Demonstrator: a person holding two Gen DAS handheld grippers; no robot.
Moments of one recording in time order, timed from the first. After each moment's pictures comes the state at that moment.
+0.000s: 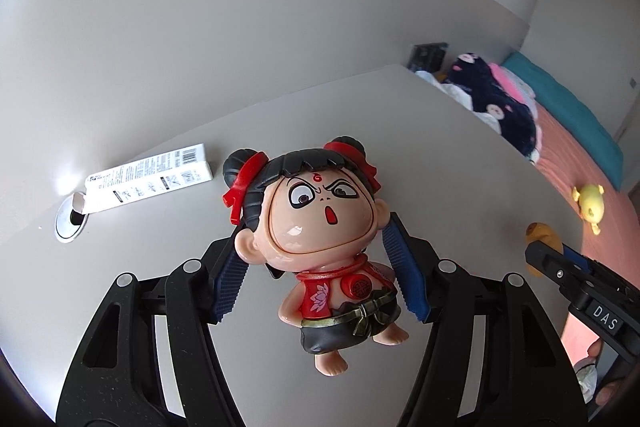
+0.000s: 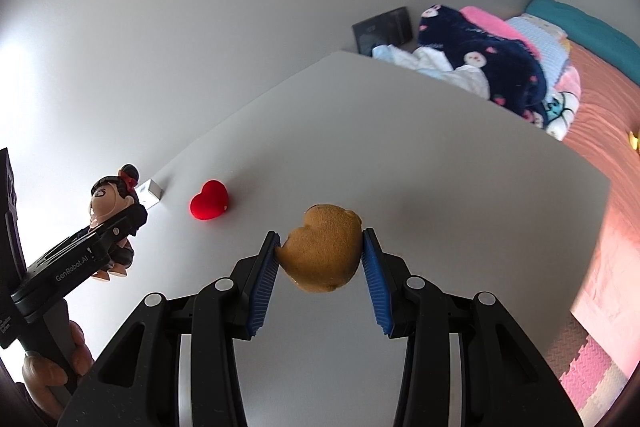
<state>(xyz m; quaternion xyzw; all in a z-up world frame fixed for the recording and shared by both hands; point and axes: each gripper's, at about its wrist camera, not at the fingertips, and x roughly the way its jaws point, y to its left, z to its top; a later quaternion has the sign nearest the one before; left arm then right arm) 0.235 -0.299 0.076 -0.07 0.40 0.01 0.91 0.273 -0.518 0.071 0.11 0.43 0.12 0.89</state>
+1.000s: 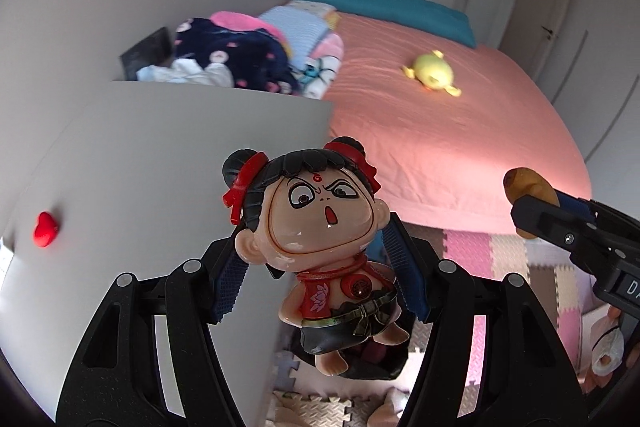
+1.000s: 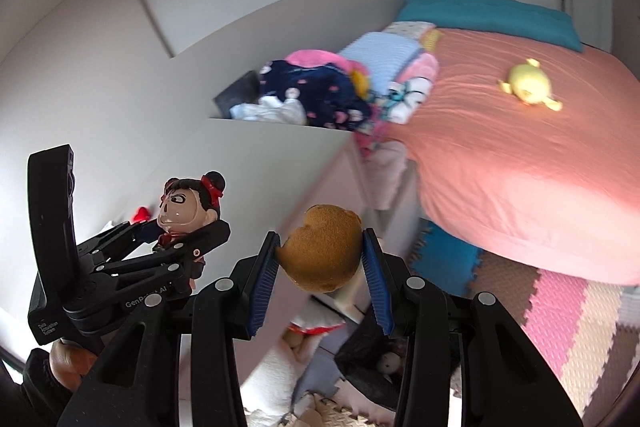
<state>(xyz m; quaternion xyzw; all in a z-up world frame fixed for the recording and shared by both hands) 0.148 -0.591 0.090 0.10 0.41 -0.30 0.86 0.072 -0.736 0.108 0.20 0.37 -0.04 0.91</state>
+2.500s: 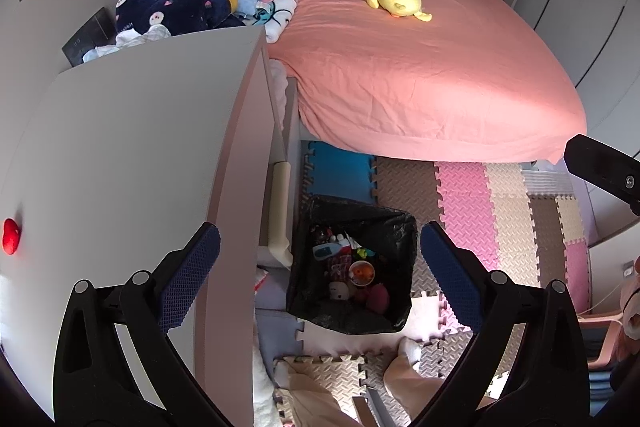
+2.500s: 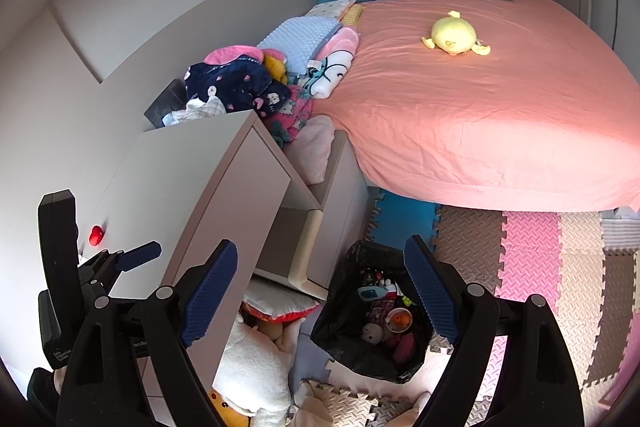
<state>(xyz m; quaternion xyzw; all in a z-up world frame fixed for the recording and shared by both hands) 0.129 -0.637 0.033 0.17 0.46 -0.33 0.80 0.019 -0.781 0.070 0.26 0.39 -0.14 0.87</state>
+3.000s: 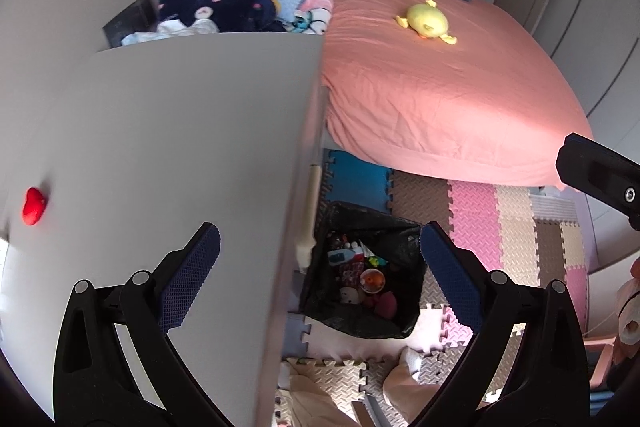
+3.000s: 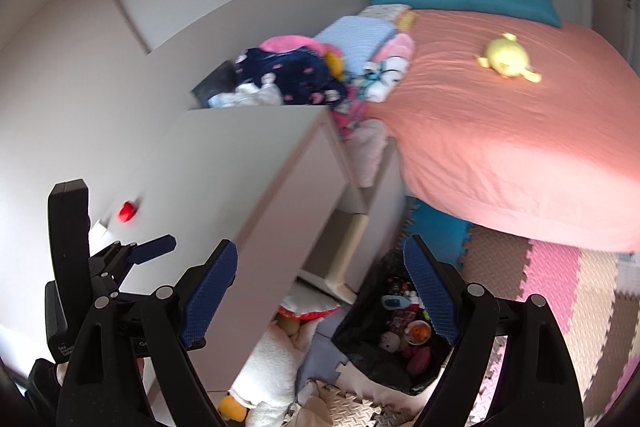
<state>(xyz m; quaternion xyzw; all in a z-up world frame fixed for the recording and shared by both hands) 0.142 -0.577 0.050 0.14 0.46 -0.29 0.83 0.059 -0.724 0.093 0.22 0.39 -0.06 0.89</state>
